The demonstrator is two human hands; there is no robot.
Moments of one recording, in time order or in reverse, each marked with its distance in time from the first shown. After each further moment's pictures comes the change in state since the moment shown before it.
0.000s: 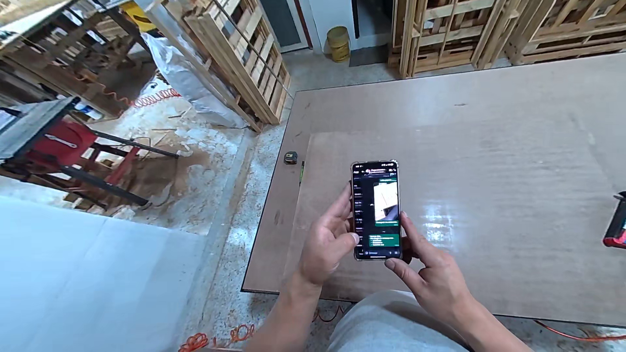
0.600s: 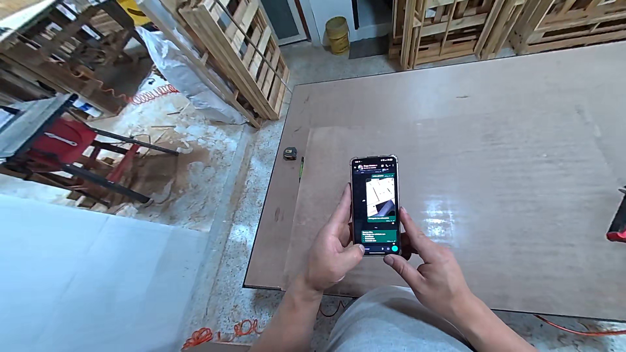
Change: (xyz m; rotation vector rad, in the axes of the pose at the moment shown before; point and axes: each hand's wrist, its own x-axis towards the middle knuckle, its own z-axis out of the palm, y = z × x) left_hand -0.014 -0.003 0.009 0.065 -0.039 -0.067; right_hand 0.001 0.001 0.001 -0.003 0.005 -0.007
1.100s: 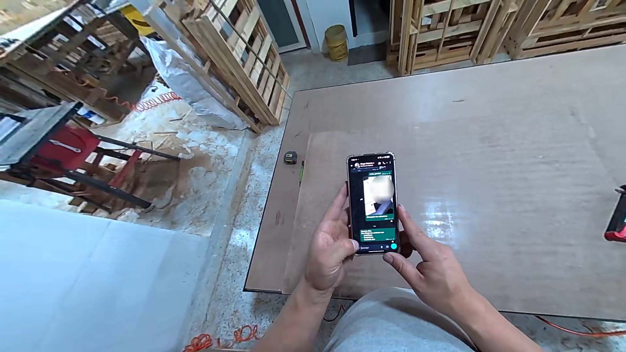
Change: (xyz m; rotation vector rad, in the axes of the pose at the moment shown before) left_hand 0.003 -0.003 0.009 -0.291 0.099 0.038; right_hand 0.003 -0.004 -0.005 -0.085 0.001 -0.039
